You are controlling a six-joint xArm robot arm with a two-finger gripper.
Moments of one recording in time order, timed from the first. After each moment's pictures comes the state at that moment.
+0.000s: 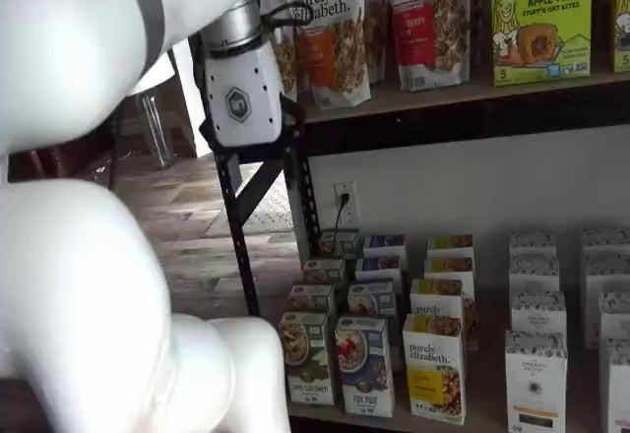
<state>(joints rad) 0.09 -0.88 -0.81 0.03 1.66 0.10</state>
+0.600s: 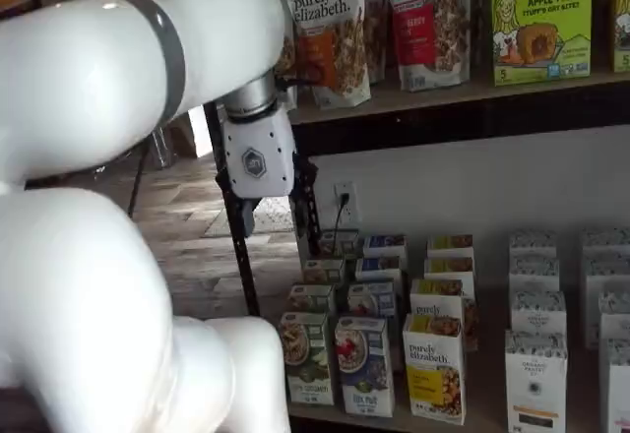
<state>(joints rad) 0.10 -0.90 -0.57 0.04 1.40 0.11</state>
